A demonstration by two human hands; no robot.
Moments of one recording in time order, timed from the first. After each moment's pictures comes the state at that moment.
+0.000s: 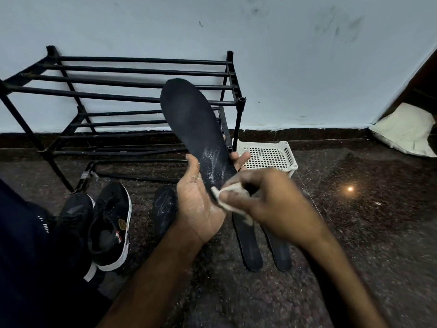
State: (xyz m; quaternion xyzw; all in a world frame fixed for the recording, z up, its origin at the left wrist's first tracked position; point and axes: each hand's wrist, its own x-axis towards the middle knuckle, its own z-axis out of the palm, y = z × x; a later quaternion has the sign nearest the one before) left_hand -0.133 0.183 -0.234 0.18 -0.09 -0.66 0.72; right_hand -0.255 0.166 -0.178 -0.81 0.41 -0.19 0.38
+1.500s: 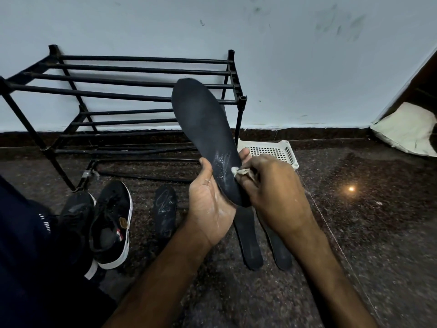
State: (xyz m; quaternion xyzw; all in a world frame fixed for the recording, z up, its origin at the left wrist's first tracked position) left_hand -0.144 0.185 -0.234 0.21 -0.09 -0.67 0.71; right_hand -0.249 0.149 -0.194 -0.84 0.48 -0.22 0.12
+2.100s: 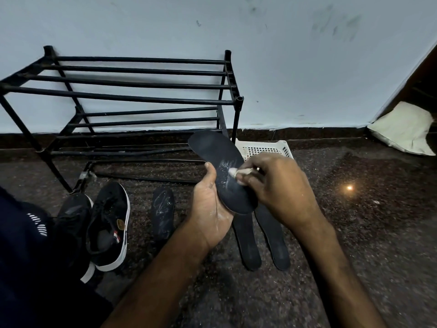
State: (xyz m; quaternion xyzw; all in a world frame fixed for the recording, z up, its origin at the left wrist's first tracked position) left_hand -0.146 0.179 -0.240 0.28 -0.05 -0.68 0.67; right_hand -0.264 0.129 -0.200 -0.87 0.44 -0.22 0.12
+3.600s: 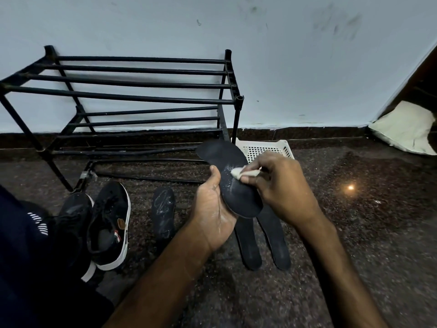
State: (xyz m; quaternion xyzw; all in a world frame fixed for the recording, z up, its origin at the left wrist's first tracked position) left_hand -0.152 0.181 -0.242 0.30 -0.04 -0.69 0.66; right_hand -0.269 0.118 -0.211 -0.85 0.39 -0.29 0.21
